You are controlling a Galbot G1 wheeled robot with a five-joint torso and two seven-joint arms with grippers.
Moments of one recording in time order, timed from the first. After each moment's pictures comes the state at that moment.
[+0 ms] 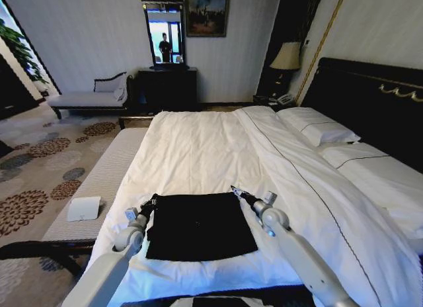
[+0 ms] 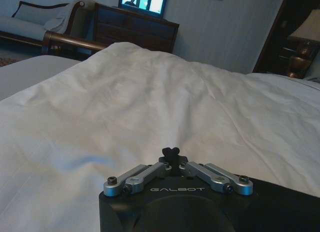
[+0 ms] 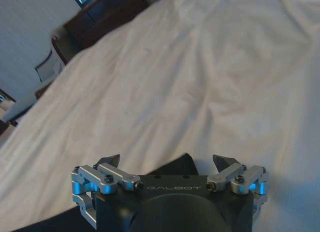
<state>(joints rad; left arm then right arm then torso) 1.15 -1.04 -0.26 -1.59 -0.78 0.05 -0.17 -0.94 1.09 0.18 1.47 1.12 -0.32 0.16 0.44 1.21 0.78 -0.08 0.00</state>
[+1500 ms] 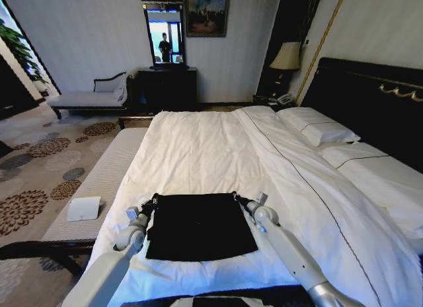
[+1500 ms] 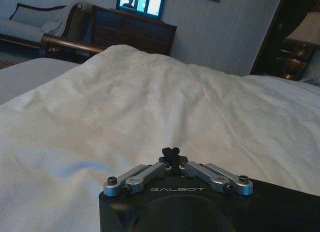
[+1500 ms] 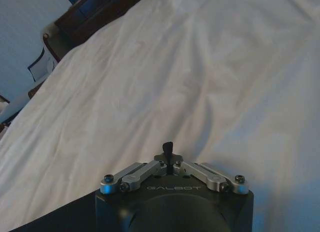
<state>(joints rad) 1.16 -1.02 -0.26 -1.63 -0.79 0.06 -0.18 -0.90 1.13 0.19 1.43 1.12 -0.34 0.16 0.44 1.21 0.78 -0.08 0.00</state>
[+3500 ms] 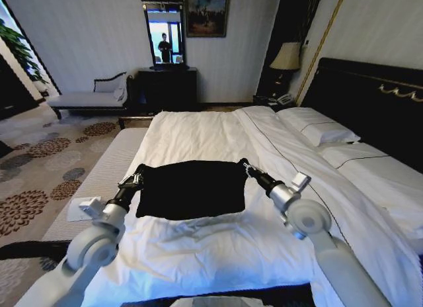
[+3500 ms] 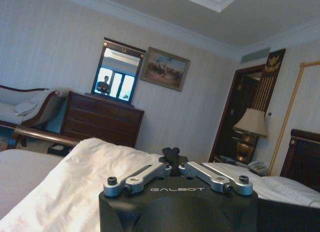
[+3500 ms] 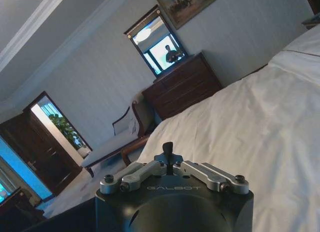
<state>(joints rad) 1.55 -0.88 -0.64 -2.38 -0.93 0.08 -0.31 -1.21 0.96 0.48 2.30 1.34 -0.39 0.38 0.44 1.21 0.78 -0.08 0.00</state>
